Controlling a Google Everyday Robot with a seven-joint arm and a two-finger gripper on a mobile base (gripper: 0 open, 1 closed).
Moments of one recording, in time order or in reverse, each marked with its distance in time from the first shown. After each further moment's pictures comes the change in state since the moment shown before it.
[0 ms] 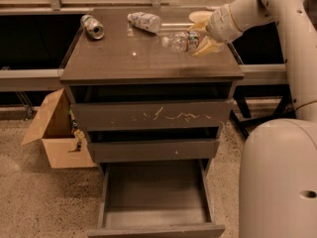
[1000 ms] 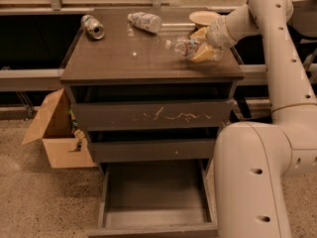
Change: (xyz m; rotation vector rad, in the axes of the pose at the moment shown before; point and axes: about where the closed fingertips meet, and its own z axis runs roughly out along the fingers) arm 0.052 -0.011 0.036 0.030 0.029 0.171
